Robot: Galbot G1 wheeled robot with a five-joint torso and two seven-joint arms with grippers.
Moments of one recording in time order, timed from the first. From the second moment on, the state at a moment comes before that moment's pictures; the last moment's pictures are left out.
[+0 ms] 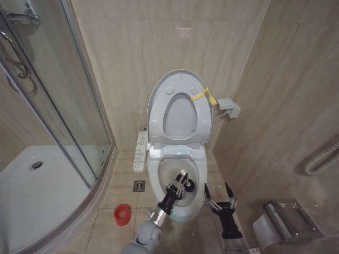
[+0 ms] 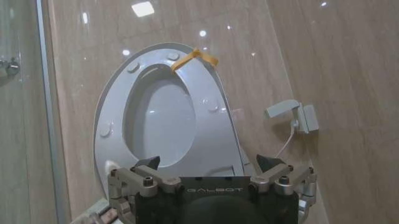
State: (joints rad) left arm 1.01 -1.49 0.04 -1.22 -0.51 -0.67 0.47; right arm -1.60 1.52 0.58 1.77 0.38 0.65 -0.27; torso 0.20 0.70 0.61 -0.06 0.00
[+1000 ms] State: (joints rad) left arm 0.99 -1.45 0.11 -1.42 -0.45 -0.47 0.25; right arm -1.59 1.52 0.58 1.75 0.37 0.65 -0.28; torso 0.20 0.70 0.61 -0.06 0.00
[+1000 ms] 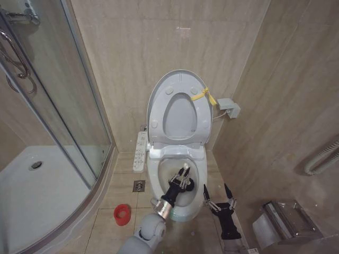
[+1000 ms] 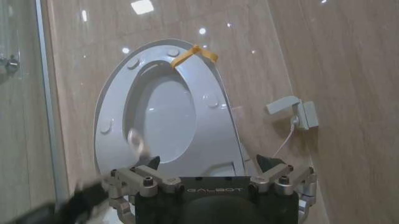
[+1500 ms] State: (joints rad) left arm 0.97 -1.48 0.10 -1.23 -0.46 -0.54 0.33; right arm -1.59 1.53 0.58 1.75 0.36 0.65 -0.28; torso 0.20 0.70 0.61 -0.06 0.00
